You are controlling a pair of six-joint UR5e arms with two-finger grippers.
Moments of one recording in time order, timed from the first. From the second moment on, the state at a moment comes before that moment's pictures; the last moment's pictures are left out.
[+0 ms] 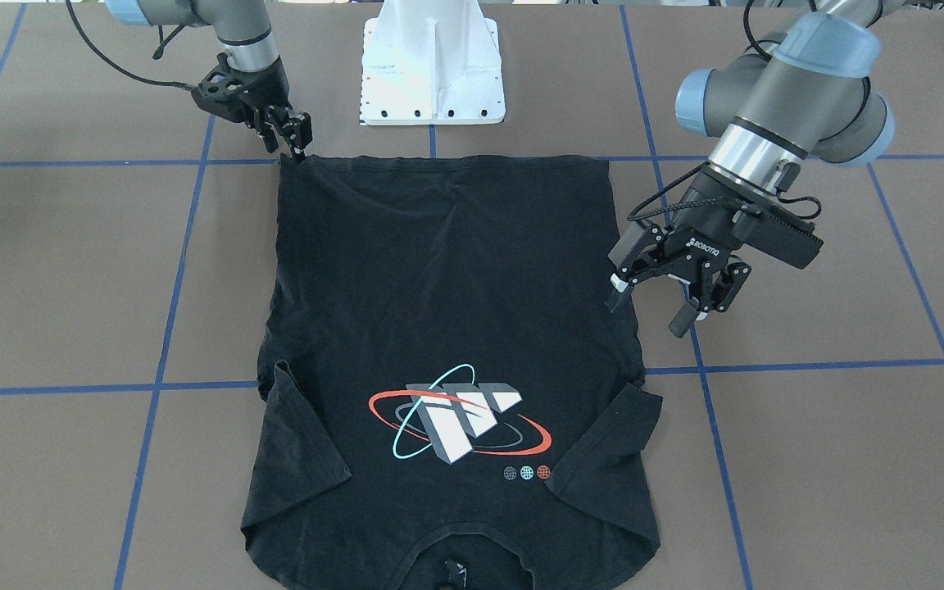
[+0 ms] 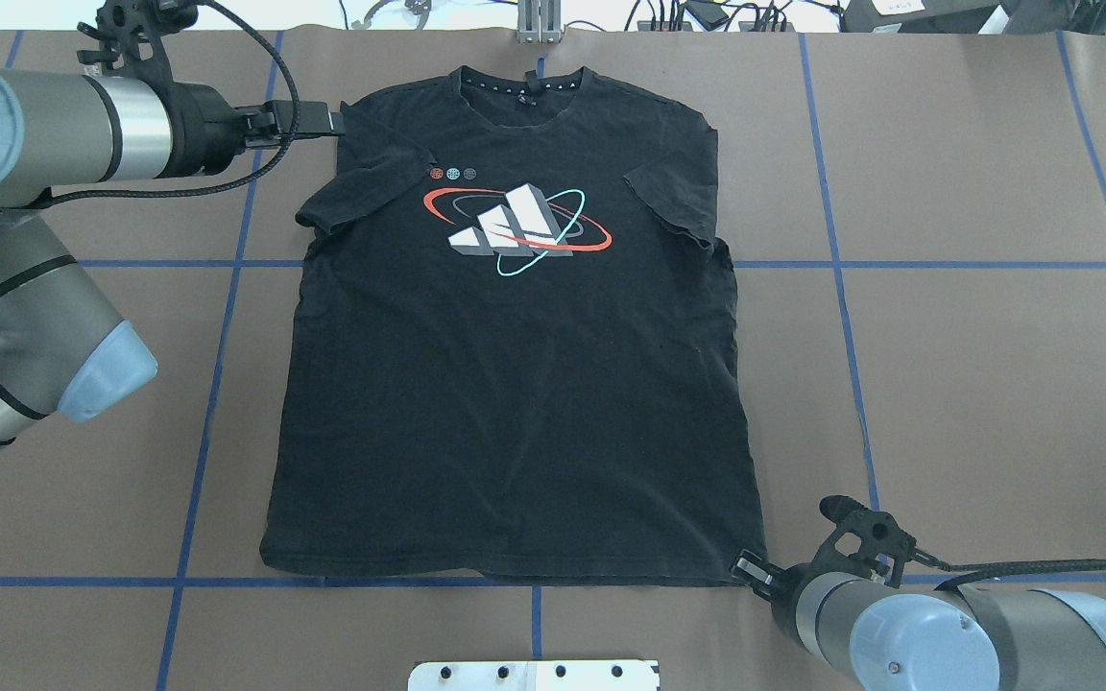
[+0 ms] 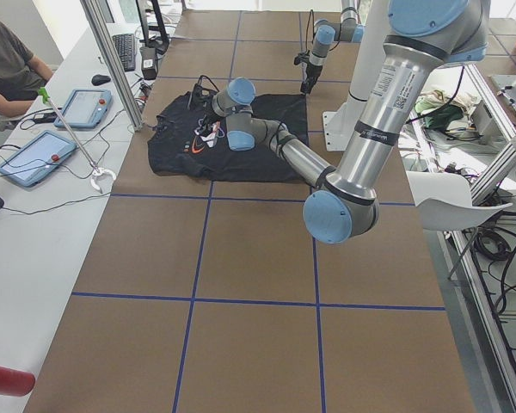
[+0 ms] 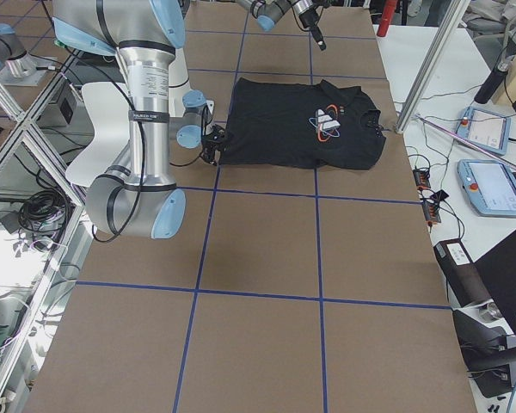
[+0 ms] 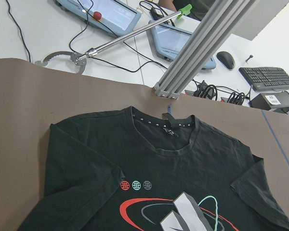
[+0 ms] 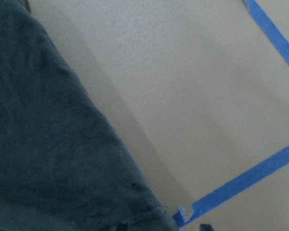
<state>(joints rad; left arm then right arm) -0.86 -1.98 -1.71 -2.41 -1.81 -1.20 0.06 -1.56 2.11 -1.31 1.43 2.10</state>
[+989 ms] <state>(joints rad) -0.83 -1.97 -1.75 -2.40 -1.81 -1.30 0.07 -1.59 2.19 -1.31 1.45 2.10</state>
